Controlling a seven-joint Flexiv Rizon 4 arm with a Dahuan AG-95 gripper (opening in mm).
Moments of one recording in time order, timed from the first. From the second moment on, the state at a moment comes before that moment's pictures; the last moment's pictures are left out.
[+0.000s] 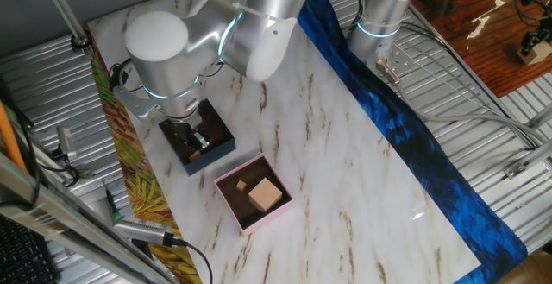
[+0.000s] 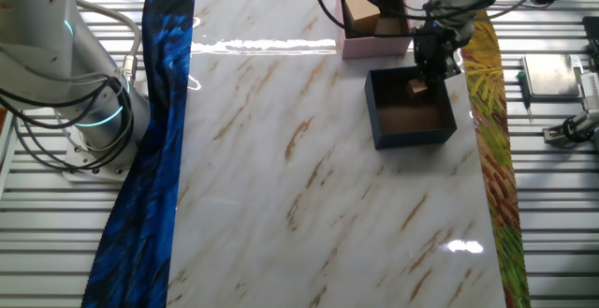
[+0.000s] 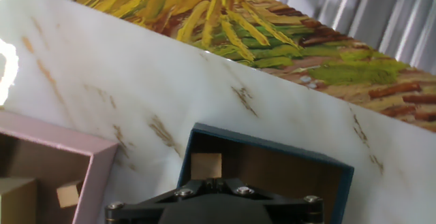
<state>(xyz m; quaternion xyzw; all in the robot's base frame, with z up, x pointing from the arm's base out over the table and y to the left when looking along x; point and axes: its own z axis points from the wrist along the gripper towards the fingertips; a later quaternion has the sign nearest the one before) 0.599 0.084 0.080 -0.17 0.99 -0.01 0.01</state>
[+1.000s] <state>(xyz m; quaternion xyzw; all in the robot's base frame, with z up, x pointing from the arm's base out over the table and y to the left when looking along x) 0.599 0.083 0.080 -0.23 0.97 0.00 0.02</state>
